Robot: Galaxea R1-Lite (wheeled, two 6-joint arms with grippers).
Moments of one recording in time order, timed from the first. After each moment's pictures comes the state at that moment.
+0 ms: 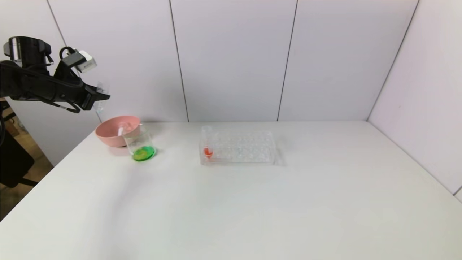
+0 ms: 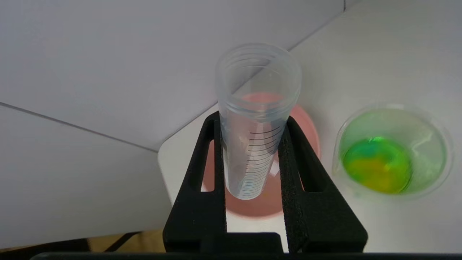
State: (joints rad) left arm 0.28 2.07 -1.86 0.21 -0.48 0.69; right arm 0.00 0.00 0.00 -0.01 -0.04 0.09
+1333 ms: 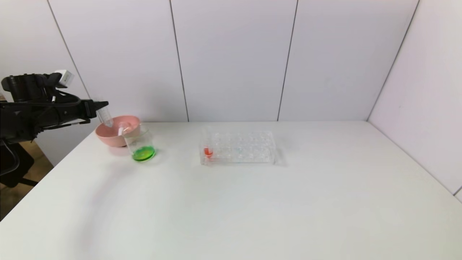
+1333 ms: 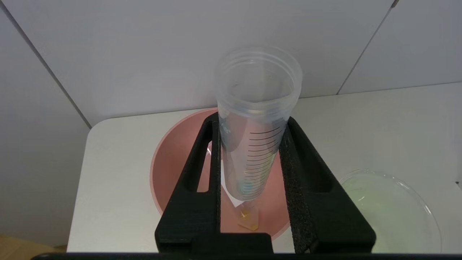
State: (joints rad) left arm 0.34 2.10 -1.43 -0.50 -0.56 0.04; right arm 0.00 0.00 0.00 -0.01 -0.04 0.09
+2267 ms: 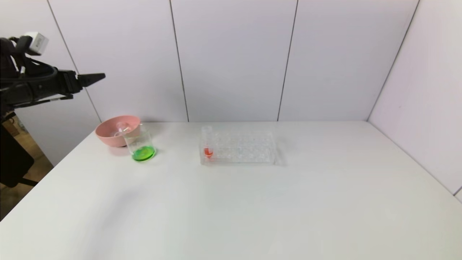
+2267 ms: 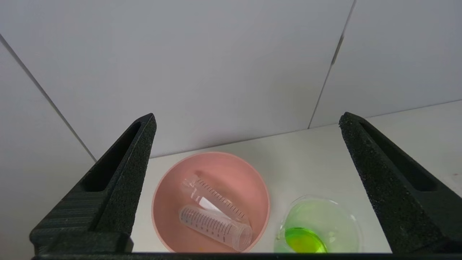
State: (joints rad) left arm 0.33 1.89 -1.41 -0.46 -0.58 0.03; right arm 0.00 0.00 0.00 -0.01 -0.04 0.09
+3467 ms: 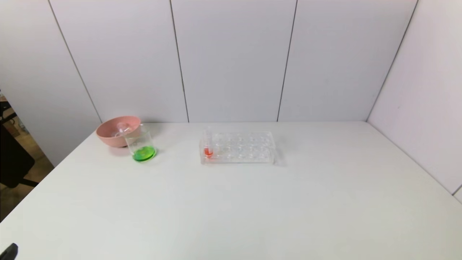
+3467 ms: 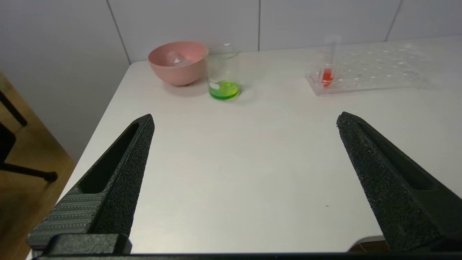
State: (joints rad) left arm 0.04 0.28 -0.29 0.00 -0.06 0.02; right arm 0.00 0.00 0.00 -0.01 -0.04 0.09
